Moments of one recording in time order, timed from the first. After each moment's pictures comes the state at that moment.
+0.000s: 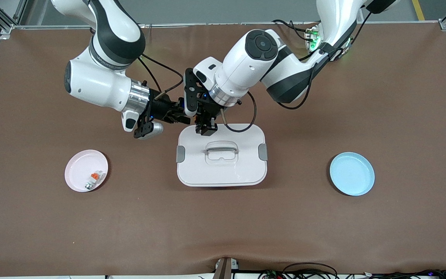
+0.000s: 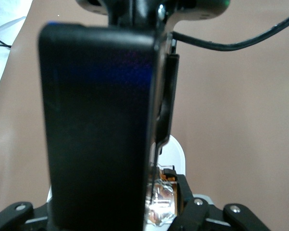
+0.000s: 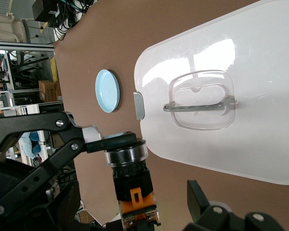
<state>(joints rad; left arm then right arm) -0.34 0.60 -0.61 -1.28 0.05 2.19 0.67 0.46 0.17 0.05 -1.86 0.99 2.24 0.03</state>
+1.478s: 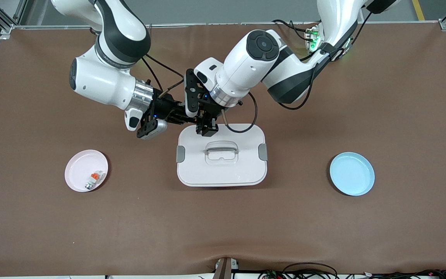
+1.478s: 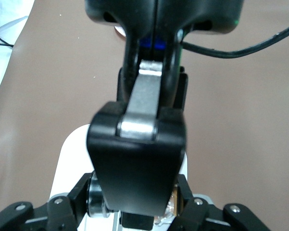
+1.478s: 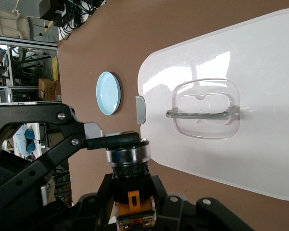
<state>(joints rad) -0.34 0.60 -0.60 -1.27 0.05 2.19 0.67 0.48 0.17 0.04 -1.87 0.99 2.30 -0.03</state>
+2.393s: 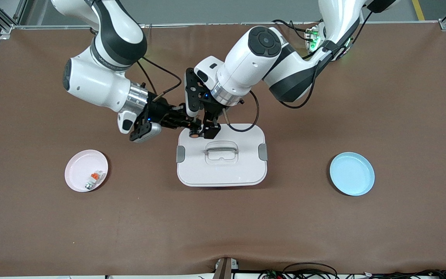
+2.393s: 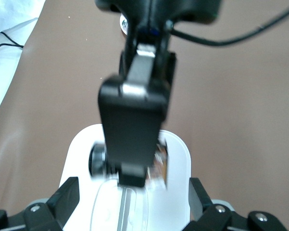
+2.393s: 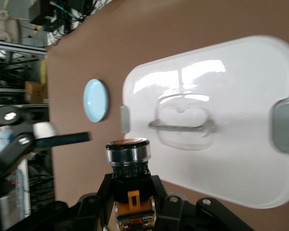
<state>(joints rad) -0.34 0.59 -0.60 -1.26 0.06 2.19 0.65 0.45 0.17 0.03 -1.88 0.87 2.30 -0.03</state>
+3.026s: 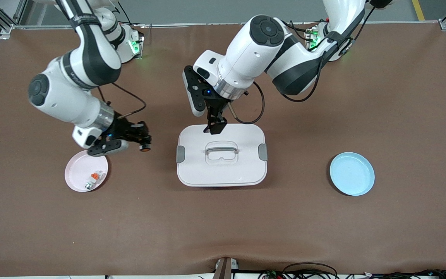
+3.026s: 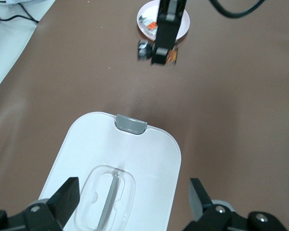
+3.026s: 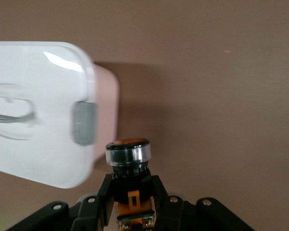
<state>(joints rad) -0.33 0.55 -0.60 -1.26 0.06 2.14 0.41 0.24 0.16 0.02 -1.92 0.33 2.11 -0.03</state>
